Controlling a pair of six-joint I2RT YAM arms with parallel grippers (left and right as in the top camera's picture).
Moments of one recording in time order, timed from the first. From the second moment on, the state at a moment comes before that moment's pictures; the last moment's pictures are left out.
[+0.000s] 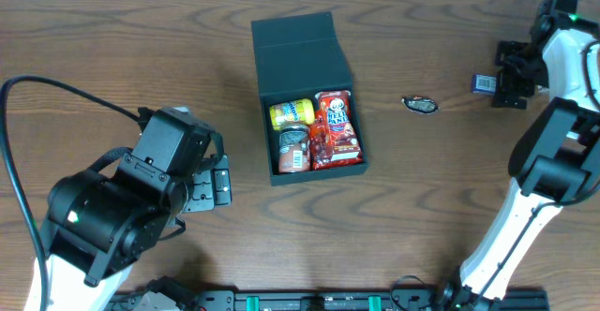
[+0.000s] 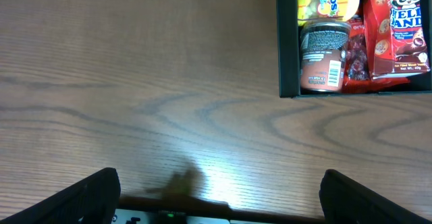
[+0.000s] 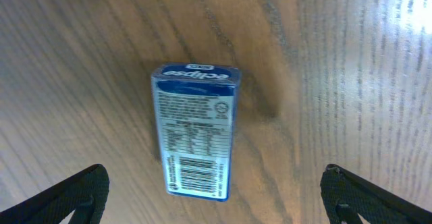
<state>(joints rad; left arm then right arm) -0.53 1.12 1.54 -1.60 -0.22 -0.56 -0.36 2.34 2.01 -1.09 -0.07 1.43</state>
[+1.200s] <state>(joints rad) -0.53 1.12 1.54 -1.59 -0.21 -0.52 -0.39 2.42 2.02 -1.15 -0.12 1.37</state>
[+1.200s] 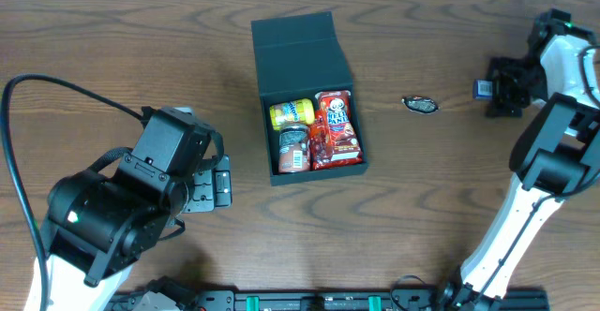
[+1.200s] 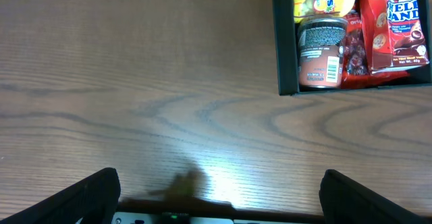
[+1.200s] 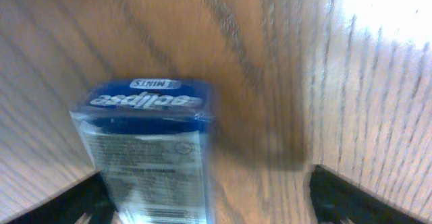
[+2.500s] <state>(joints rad) -0.53 1.12 1.54 -1.59 -0.20 -0.52 -0.40 2.42 2.02 -1.15 -0.13 1.35</state>
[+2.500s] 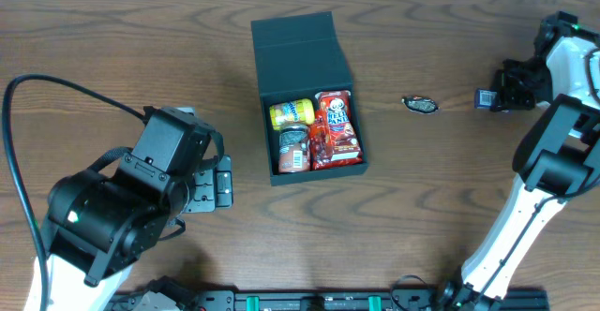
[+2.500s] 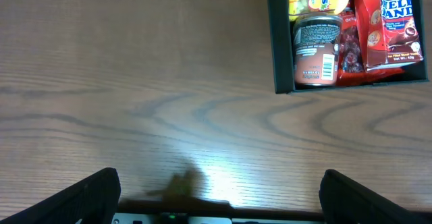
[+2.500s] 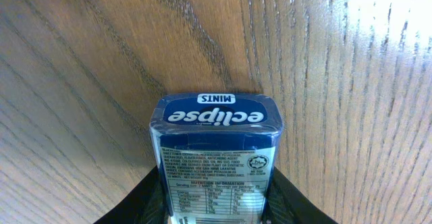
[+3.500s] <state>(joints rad) -0.53 1.11 1.54 -1.58 -0.23 -0.52 -0.22 1.84 2.05 -1.28 -0.28 0.65</state>
